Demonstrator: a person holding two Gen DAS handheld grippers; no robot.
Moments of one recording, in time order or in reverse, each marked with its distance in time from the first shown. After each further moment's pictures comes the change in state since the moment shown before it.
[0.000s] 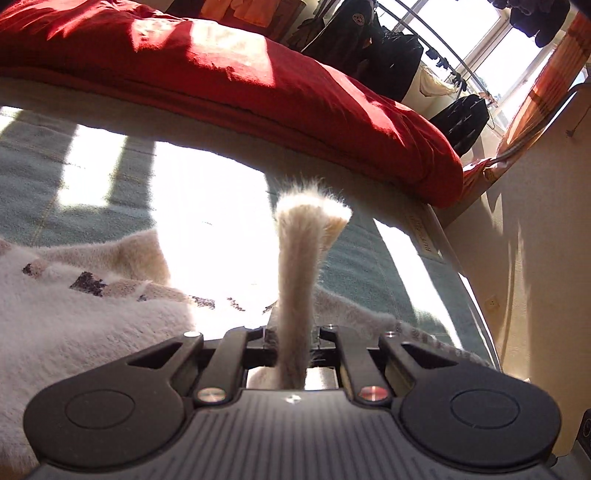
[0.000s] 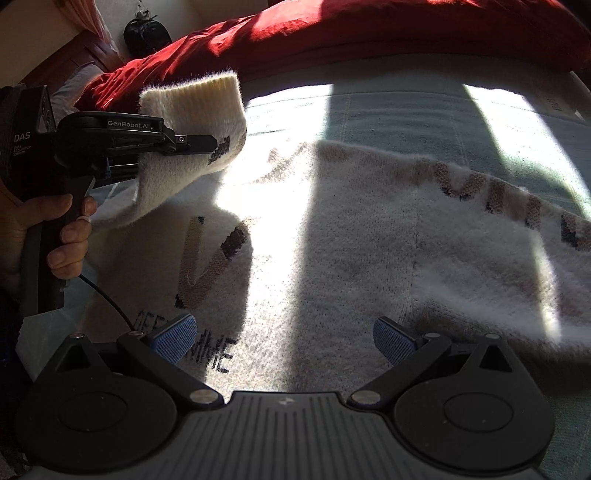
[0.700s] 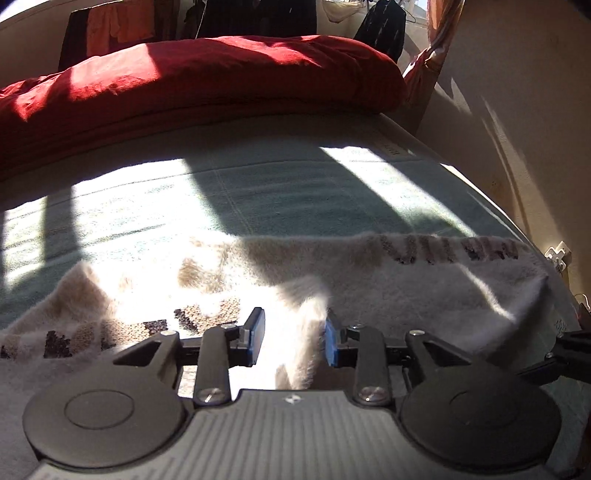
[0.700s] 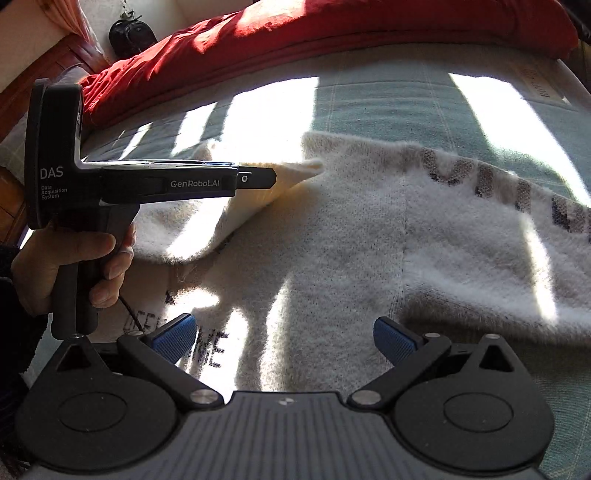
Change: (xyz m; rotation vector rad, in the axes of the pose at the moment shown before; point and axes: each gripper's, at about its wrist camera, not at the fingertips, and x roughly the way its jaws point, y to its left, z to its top) left arm 0.020 -0.060 -0.043 0.494 0.082 0.029; right arm 0.003 0.000 -0.005 0.036 0.010 -0.030
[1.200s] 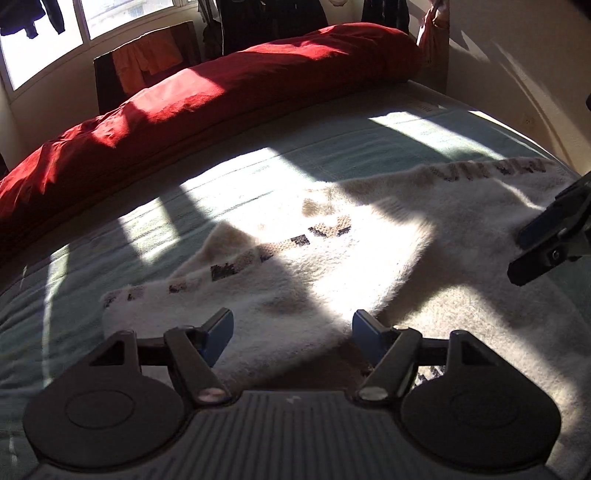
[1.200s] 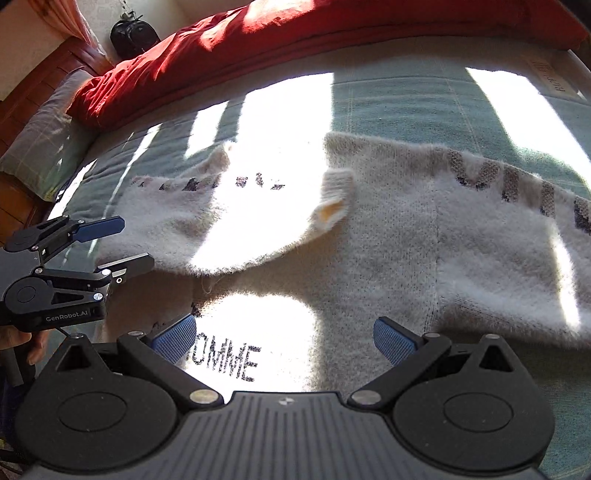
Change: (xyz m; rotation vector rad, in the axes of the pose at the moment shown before) left arm -0.123 0.044 -0.064 0.156 0.056 0.293; right arm 0.007 0.020 0.018 0.028 0.034 0.046
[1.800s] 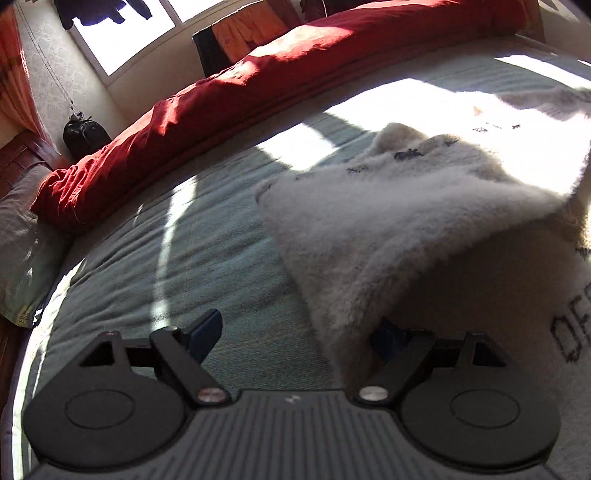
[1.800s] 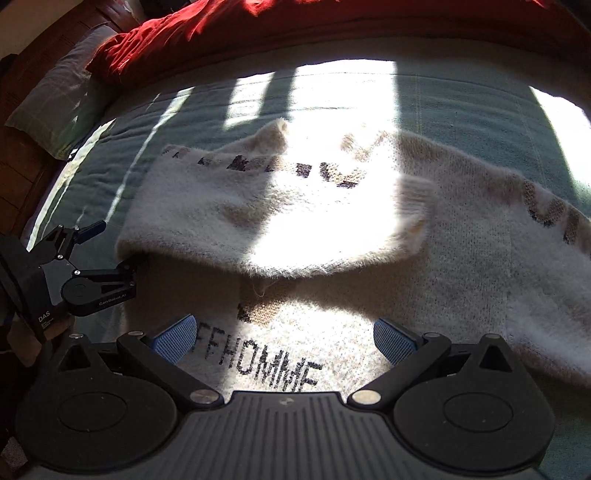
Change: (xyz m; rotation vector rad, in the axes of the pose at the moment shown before) left arm 0.041 0.069 -0.082 -0.020 0.052 0.358; right arm 0.028 0.061 0.025 -0.107 0.095 0.002
